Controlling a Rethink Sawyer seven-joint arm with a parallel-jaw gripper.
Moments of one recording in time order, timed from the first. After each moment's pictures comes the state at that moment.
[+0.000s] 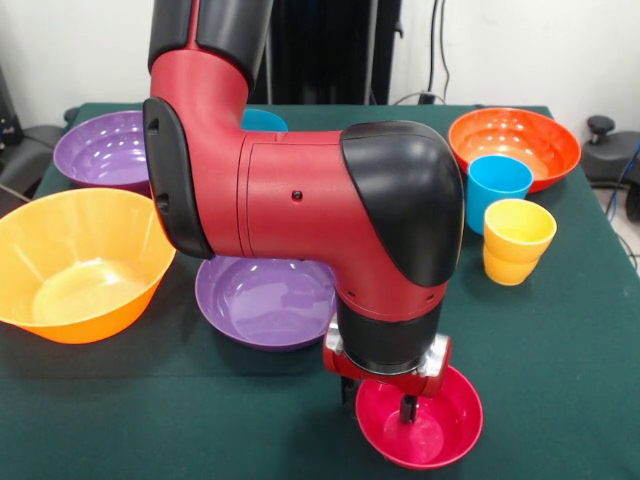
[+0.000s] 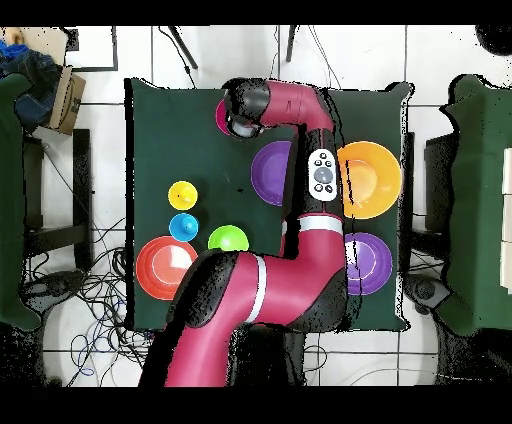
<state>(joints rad) -0.24 0.00 0.28 0.54 -0.27 1.09 2.00</state>
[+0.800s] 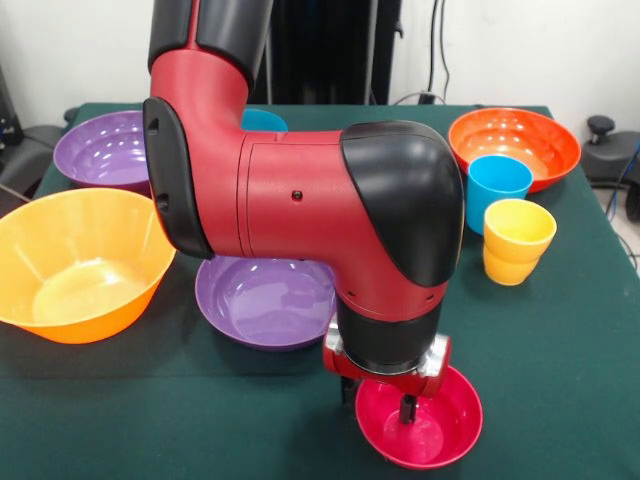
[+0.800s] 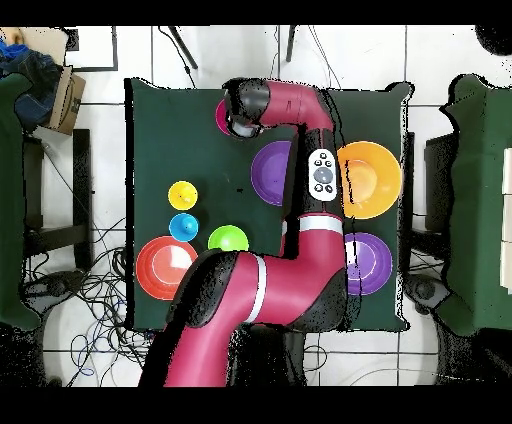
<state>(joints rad) -0.24 0.00 0.28 0.54 -0.27 1.09 2.00</state>
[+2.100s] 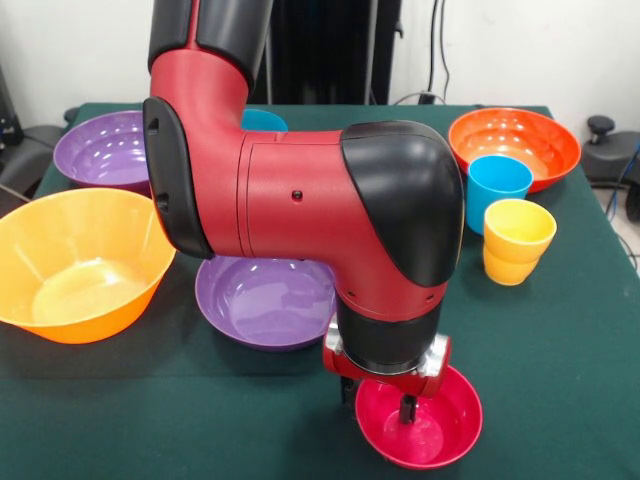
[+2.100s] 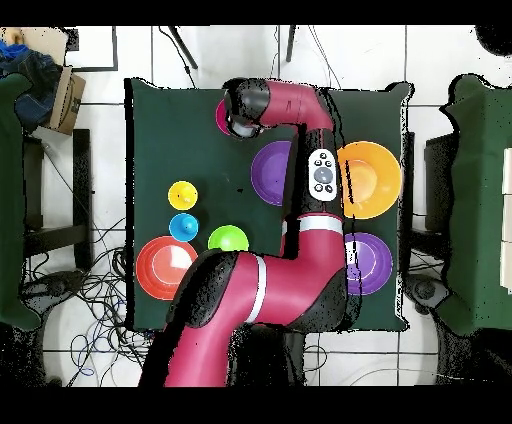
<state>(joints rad) -0.24 0.00 0.28 0.54 -0.27 1.09 2.00</state>
